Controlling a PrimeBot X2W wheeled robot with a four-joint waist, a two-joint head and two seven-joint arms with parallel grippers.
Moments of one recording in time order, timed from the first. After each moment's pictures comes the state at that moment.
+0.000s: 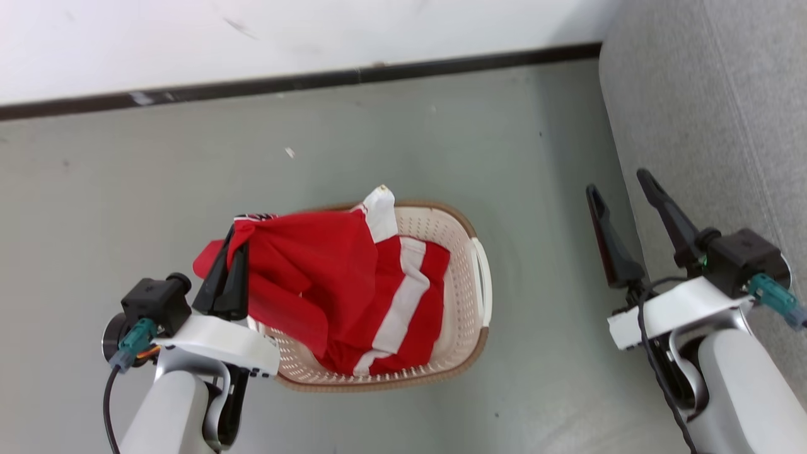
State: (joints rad) left arm -0.35 0.04 -0.17 0.32 -0.40 -0.01 -0.25; right arm -0.31 -0.09 0.08 0.12 0.08 0.13 -0.26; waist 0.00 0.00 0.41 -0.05
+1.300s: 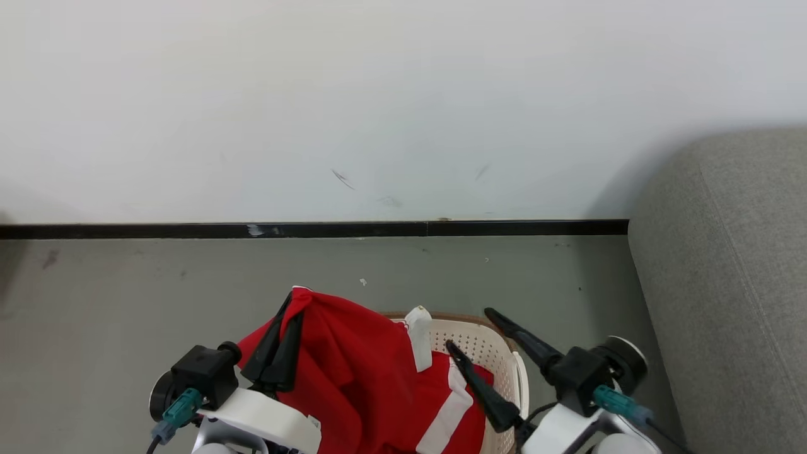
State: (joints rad) left arm -0.13 0.04 -0.27 0.12 -0.40 -0.02 -0.21; right arm -0.14 -0.09 0.44 0.12 0.06 0.13 -0.26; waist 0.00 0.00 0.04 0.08
